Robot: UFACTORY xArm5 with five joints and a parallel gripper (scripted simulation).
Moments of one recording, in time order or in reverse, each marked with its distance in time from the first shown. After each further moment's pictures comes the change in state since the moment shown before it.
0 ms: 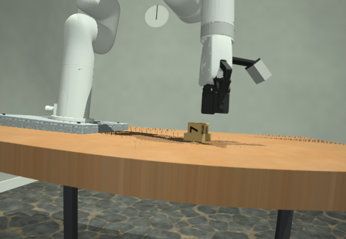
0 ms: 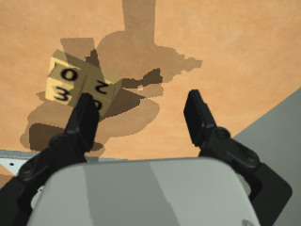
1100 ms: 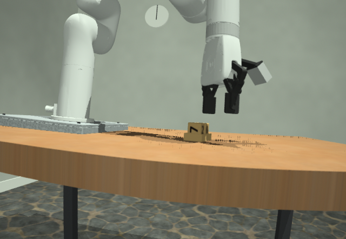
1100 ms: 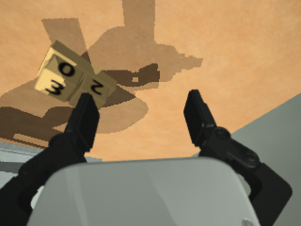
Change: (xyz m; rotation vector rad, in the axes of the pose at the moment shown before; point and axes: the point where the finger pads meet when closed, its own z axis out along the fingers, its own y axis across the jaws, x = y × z) arm 0.012 0.002 -0.001 -0.001 0.001 -0.233
